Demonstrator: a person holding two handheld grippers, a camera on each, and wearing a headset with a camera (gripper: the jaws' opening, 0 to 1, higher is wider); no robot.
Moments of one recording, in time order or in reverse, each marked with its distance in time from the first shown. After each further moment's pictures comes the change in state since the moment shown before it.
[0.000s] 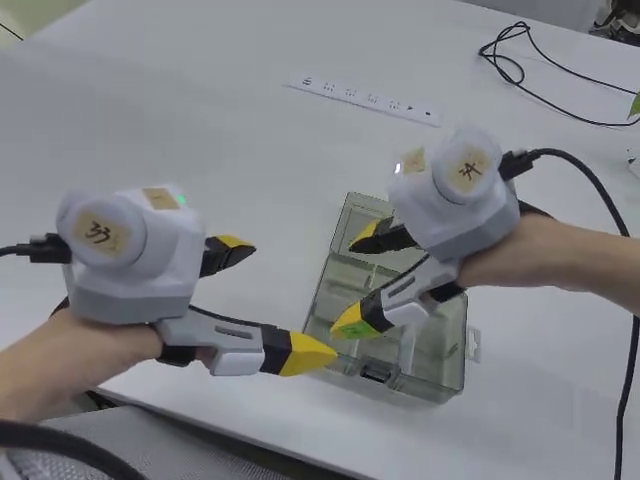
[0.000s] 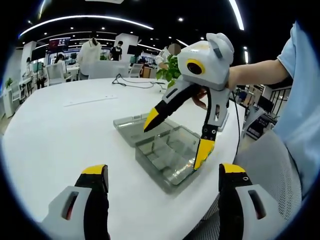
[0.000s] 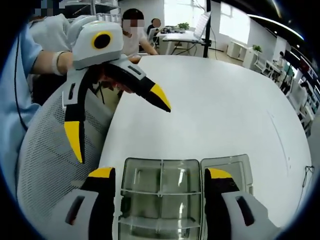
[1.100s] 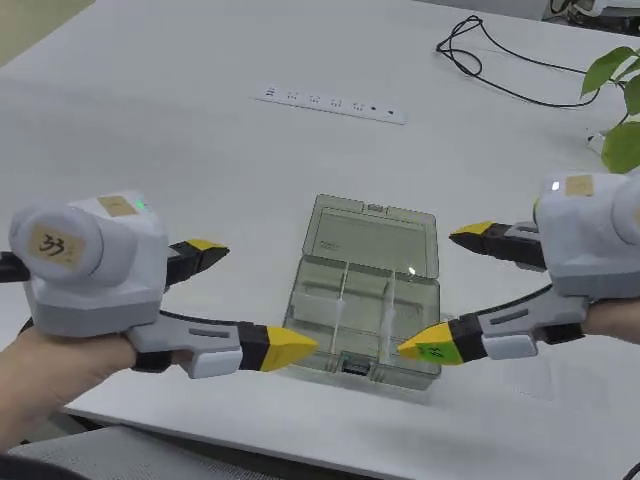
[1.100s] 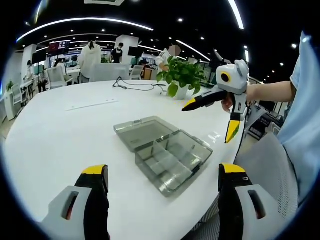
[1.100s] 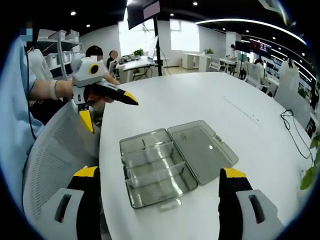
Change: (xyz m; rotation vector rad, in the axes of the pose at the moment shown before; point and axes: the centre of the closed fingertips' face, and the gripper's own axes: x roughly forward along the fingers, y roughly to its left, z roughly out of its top) left arm -0.003 -0.007 0.011 0.015 -0.008 0.020; right arm -0.095 0.002 -0.074 0.313 -0.230 -0.268
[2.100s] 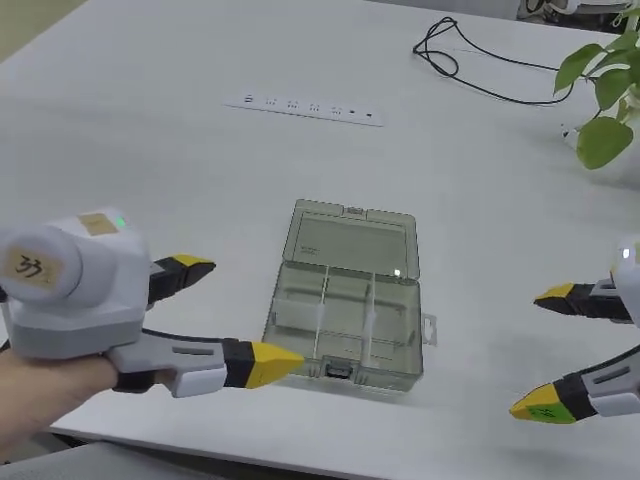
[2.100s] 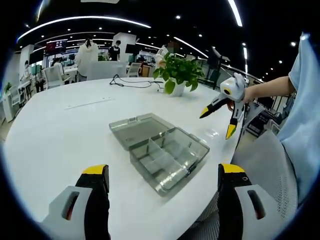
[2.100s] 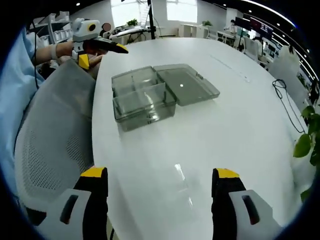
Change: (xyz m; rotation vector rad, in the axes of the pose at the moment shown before) left arm 0.007 -0.008 -0.005 0.011 0.028 -0.017; right arm -0.055 -0.023 -0.111 -0.027 0.309 -0.010
